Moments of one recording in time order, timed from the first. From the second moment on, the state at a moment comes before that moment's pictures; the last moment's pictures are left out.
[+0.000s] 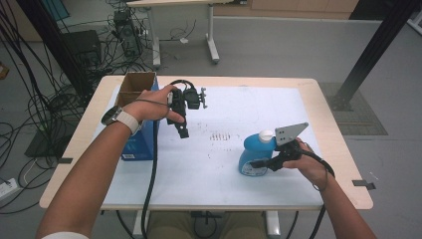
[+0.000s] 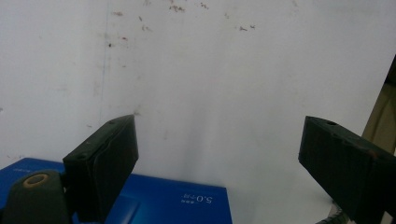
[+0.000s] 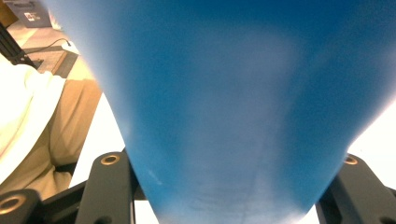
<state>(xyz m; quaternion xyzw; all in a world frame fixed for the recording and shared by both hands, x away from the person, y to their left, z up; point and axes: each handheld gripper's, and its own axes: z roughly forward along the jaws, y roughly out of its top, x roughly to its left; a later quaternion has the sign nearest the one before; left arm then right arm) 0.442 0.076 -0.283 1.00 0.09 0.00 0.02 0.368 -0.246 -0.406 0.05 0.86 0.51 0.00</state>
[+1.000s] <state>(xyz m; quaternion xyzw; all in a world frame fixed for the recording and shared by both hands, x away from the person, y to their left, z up) 0.442 0.076 -0.282 1.00 0.09 0.00 0.02 0.369 -0.247 -0.406 0.05 0.86 0.51 0.00</state>
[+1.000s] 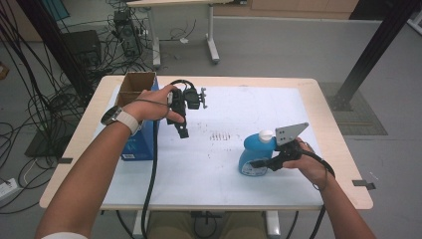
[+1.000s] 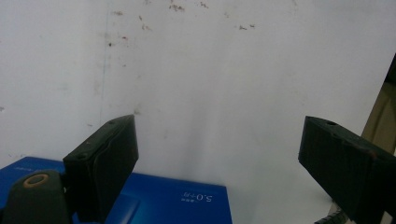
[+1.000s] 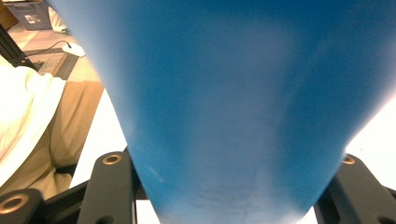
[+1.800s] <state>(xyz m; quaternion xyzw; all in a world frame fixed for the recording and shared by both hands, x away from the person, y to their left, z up) 0.441 0.077 -0.279 1.00 0.09 0.00 0.01 0.369 -0.247 -0.407 0.06 0.86 0.51 0.00</state>
